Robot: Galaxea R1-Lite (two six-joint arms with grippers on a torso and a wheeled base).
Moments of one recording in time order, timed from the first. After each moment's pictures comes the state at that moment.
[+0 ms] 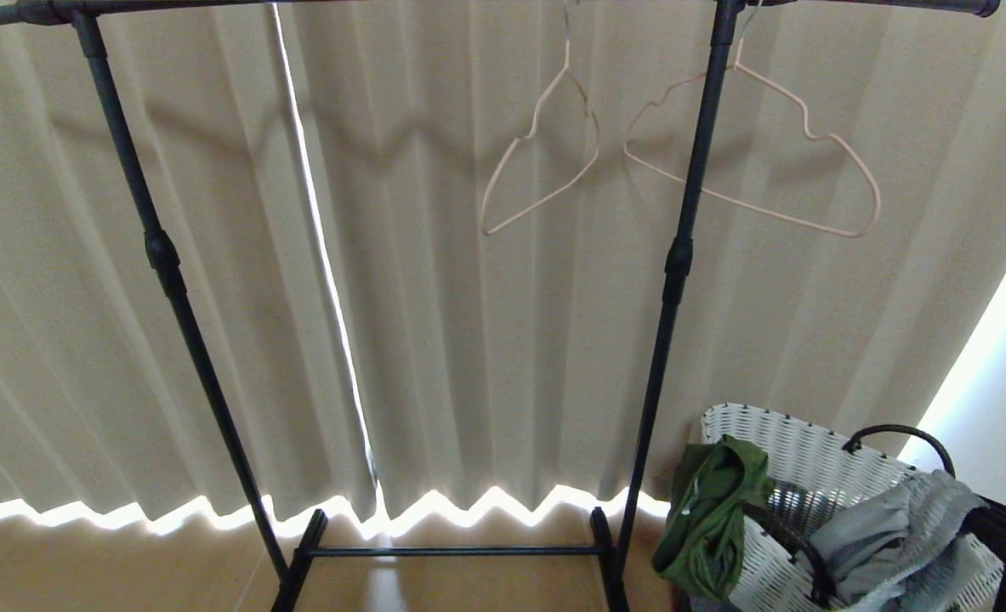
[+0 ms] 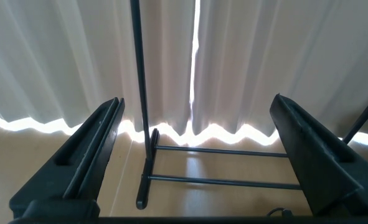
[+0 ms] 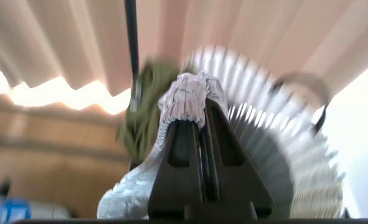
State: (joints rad) left arm 0.09 0.09 0.00 -0.01 0.00 0.00; right arm -0.09 1.02 -0.05 -0.66 0.13 -0.11
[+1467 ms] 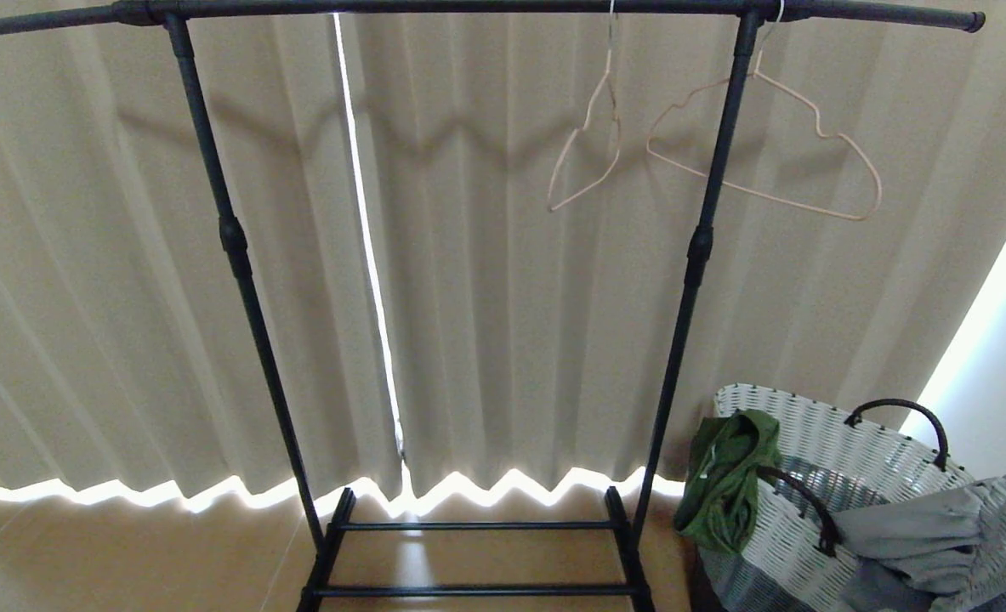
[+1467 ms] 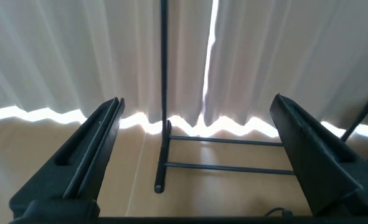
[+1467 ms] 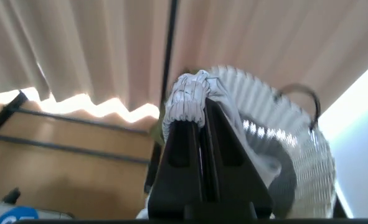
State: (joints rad) left arm 0.08 0.09 0.00 -0.01 0.00 0.00; right arm -0.07 0.69 -0.17 -0.31 0.14 -0.11
